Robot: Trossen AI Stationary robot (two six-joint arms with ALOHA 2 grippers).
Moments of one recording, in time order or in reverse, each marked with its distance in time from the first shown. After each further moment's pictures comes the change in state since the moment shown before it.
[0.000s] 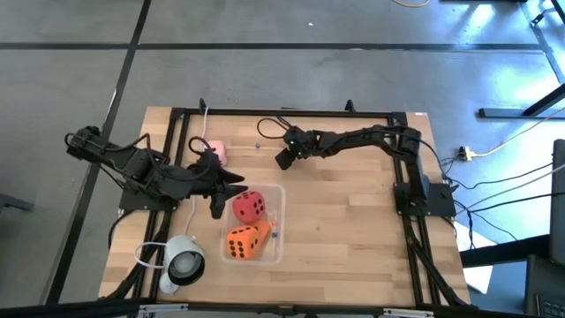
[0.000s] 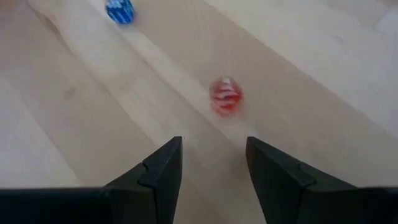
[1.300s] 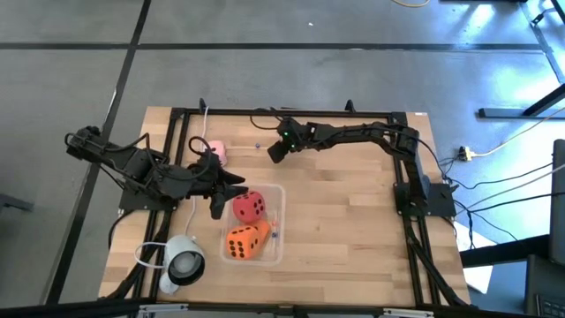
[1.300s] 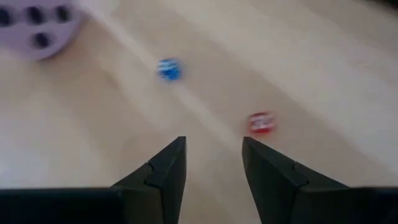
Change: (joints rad) left arm 0.000 0.001 0.000 0.023 0.015 -0.016; right arm -0.014 0.021 0.162 -0.094 -0.054 0.026
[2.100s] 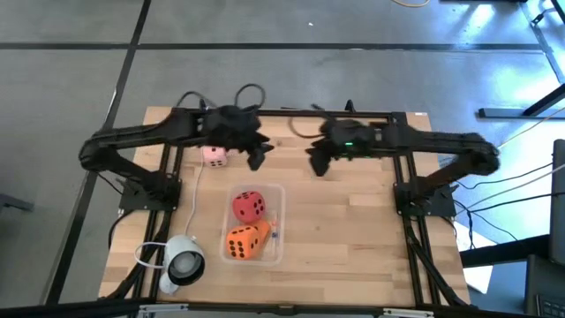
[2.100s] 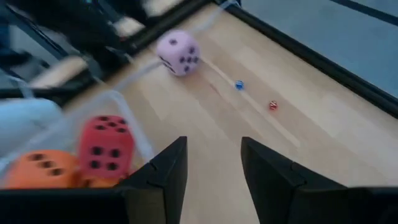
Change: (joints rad) left arm 0.614 0.219 0.075 0.012 0.435 0.417; right arm 0.297 -0.691 0.000 -0.522 0.163 0.076
